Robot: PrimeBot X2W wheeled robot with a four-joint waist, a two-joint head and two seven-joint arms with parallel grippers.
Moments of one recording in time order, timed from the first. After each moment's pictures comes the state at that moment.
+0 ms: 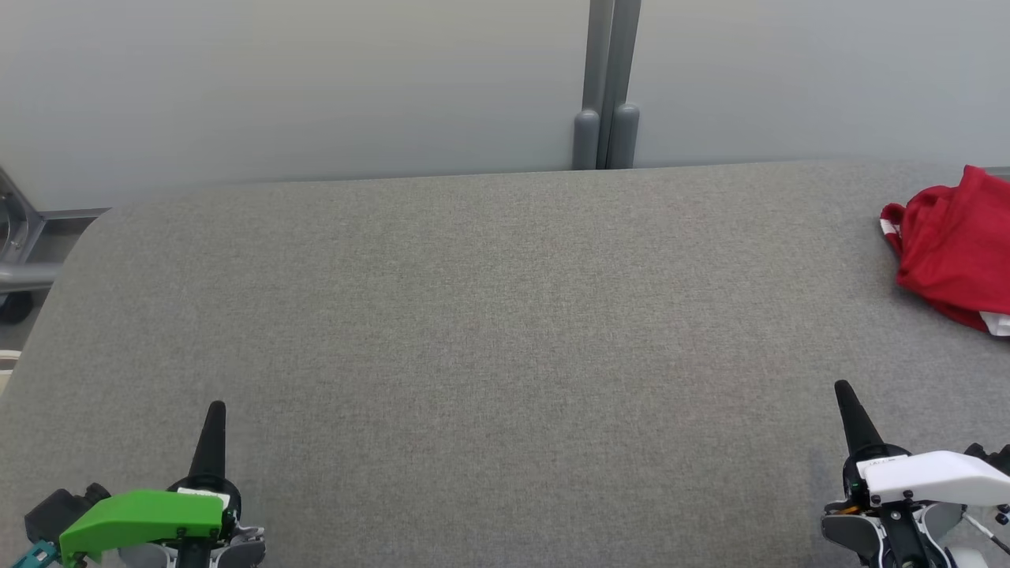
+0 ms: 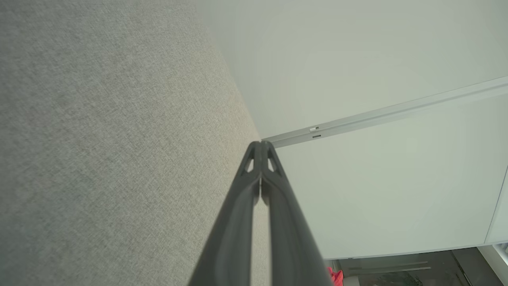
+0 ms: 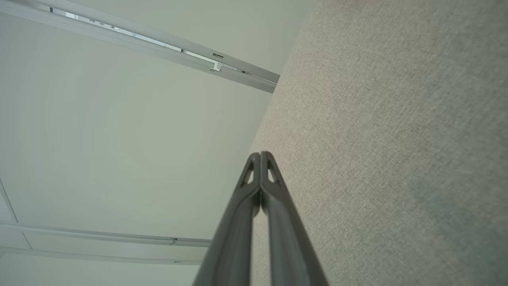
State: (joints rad) left arm -0.06 0.10 0.05 0.31 -1.33 -0.12 0.03; right arm -0.05 -0.04 -0.15 0.27 1.23 0.13 0.03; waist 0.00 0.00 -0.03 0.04
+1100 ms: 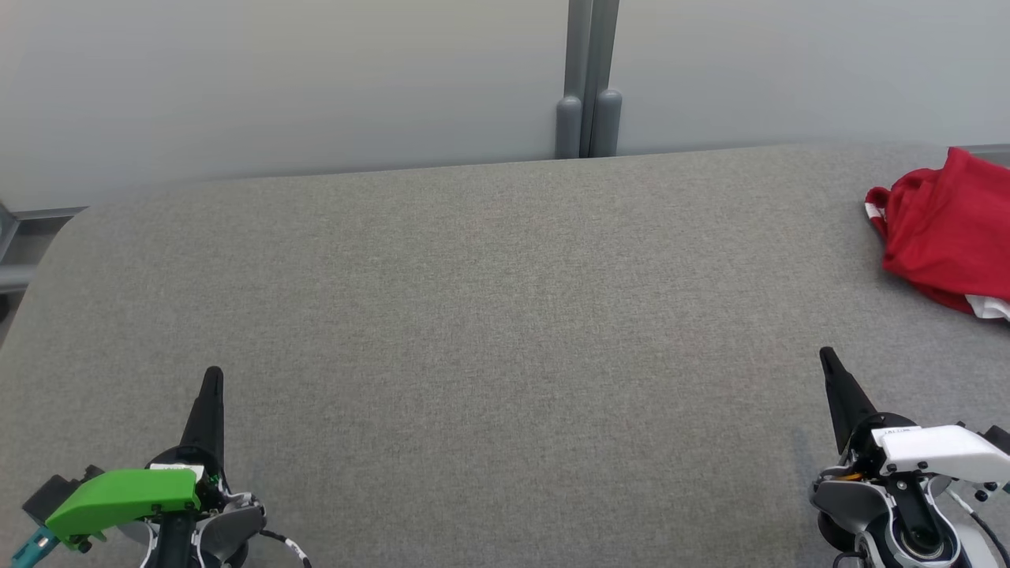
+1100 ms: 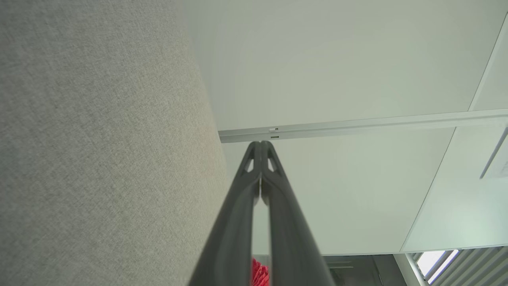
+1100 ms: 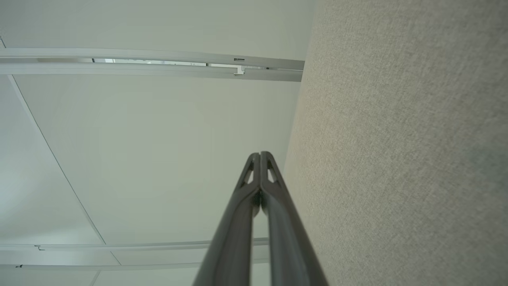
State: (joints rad) left arm -0.10 0.06 0.09 0.27 -1.55 -0.13 0.09; right arm -0.10 -0.05 -0.13 0.26 1.52 0.13 0.10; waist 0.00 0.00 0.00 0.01
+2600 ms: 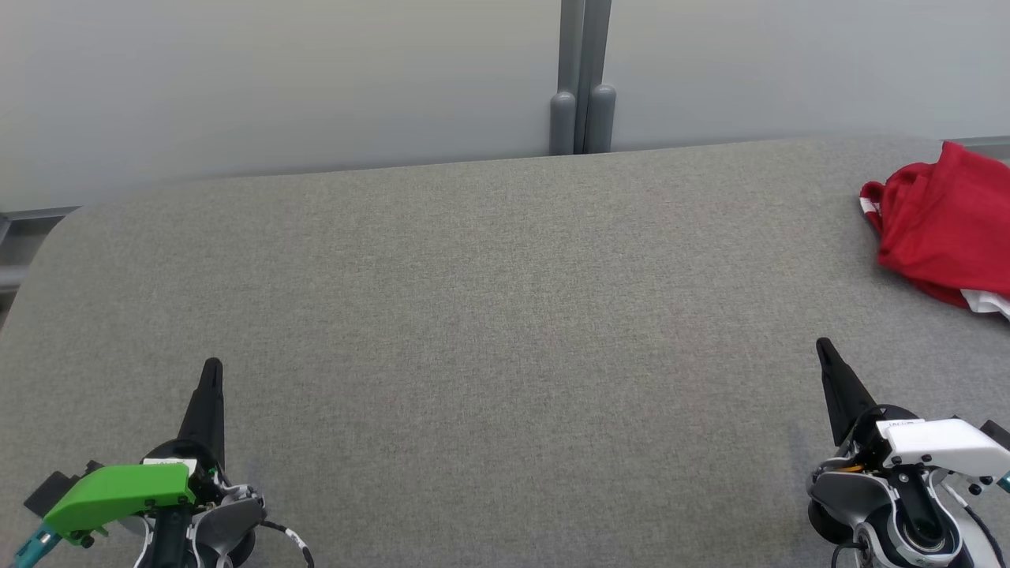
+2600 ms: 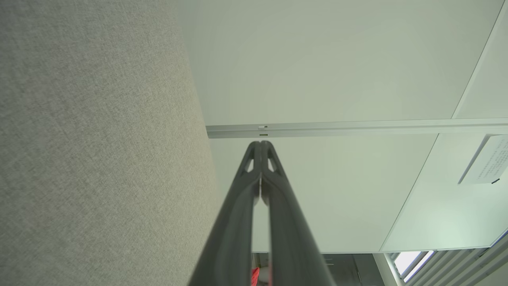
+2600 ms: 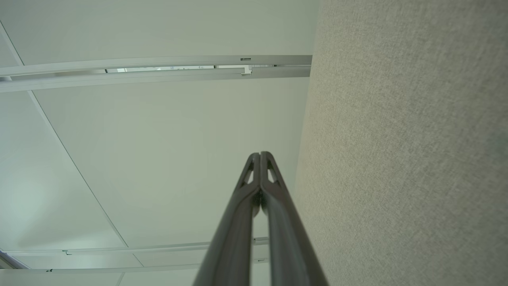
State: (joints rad) left arm -0.11 0.05 0.11 0.26 -1.61 -0.13 0.11; right arm -0.11 -0.05 -0.12 0.25 1.61 0.13 0.12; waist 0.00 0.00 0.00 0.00
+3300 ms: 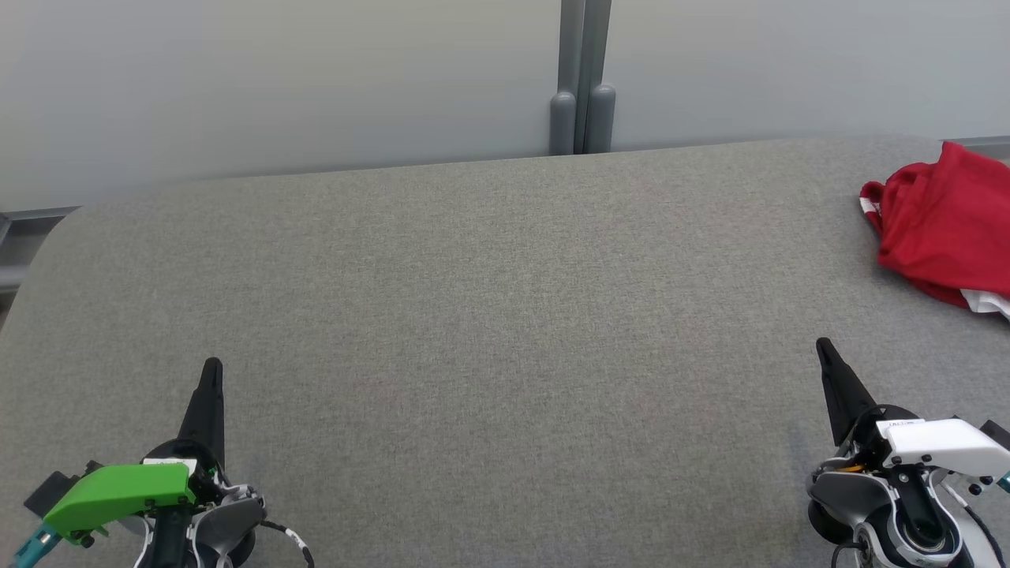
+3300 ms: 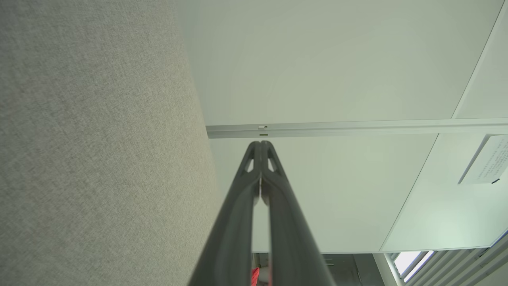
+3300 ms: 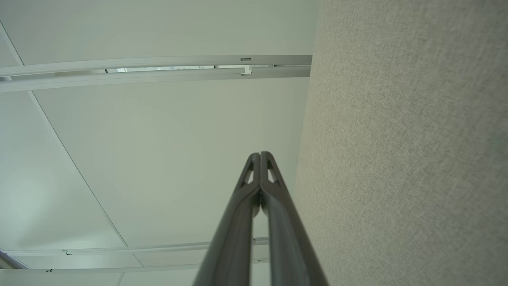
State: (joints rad) left arm -0.11 0.05 0.11 0.26 -1.61 -0.13 0.11; right arm -0.11 -0.05 -0.12 0.25 1.61 0.13 0.12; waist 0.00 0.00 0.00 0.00
